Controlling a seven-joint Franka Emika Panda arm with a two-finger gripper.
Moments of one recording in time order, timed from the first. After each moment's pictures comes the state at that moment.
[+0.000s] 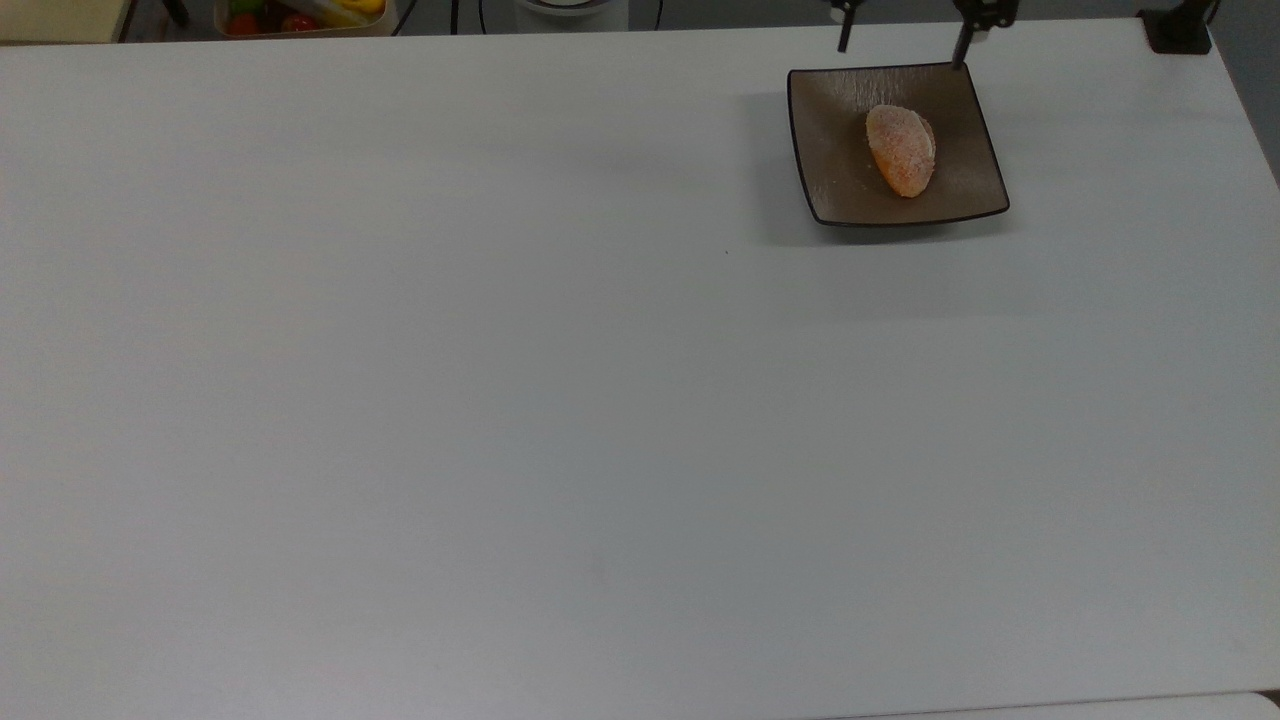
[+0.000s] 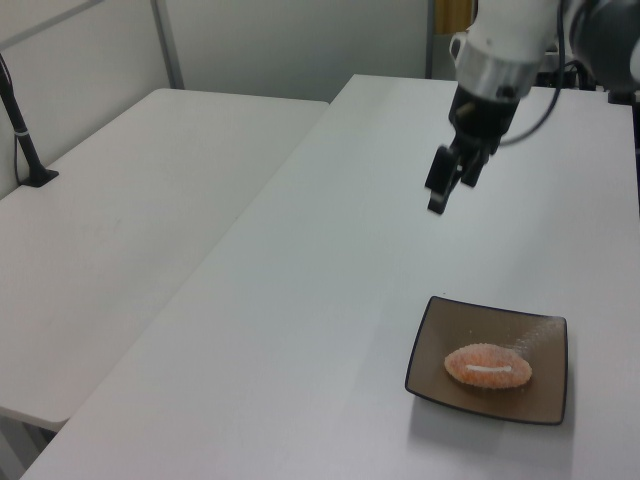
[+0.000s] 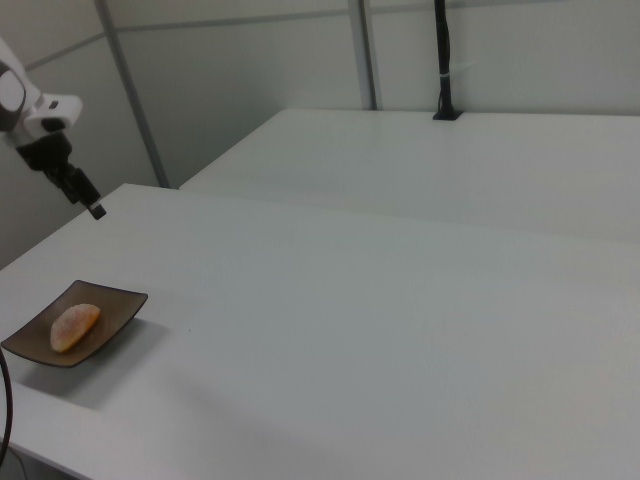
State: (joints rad) arm 0.44 0.01 0.21 -1.76 -0.13 1.96 0.86
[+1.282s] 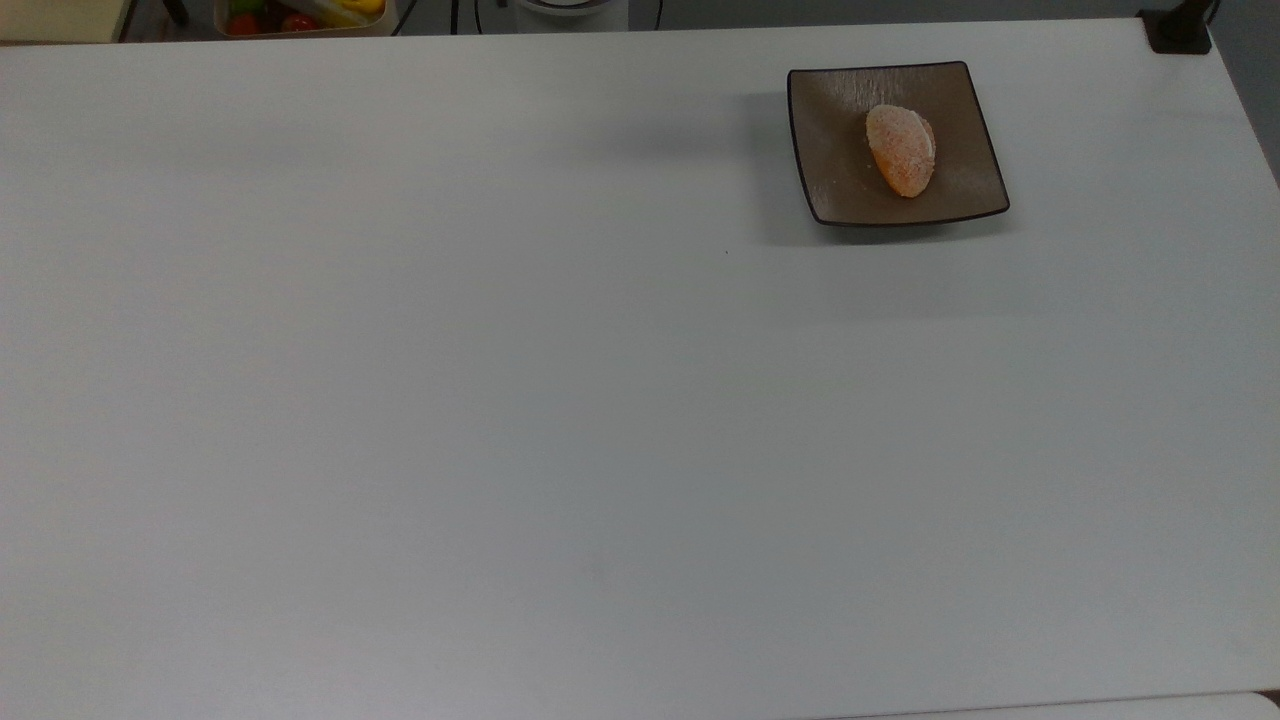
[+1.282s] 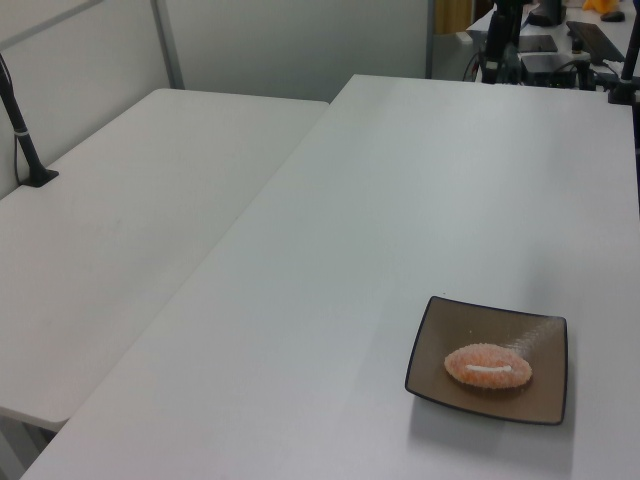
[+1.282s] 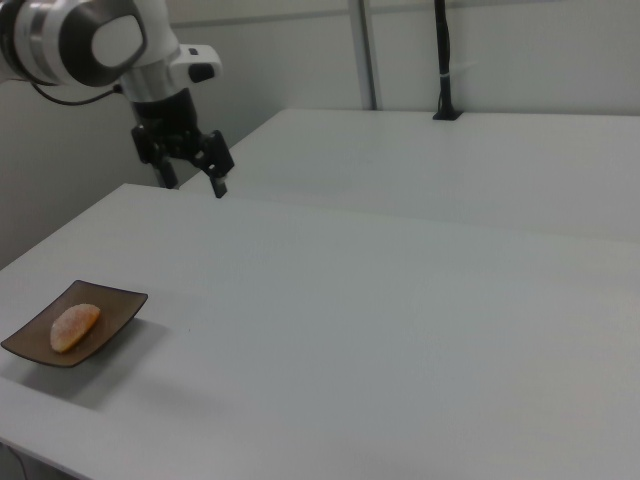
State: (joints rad) arm 0.07 -0.12 0.04 -1.74 0.07 1.73 -0.03
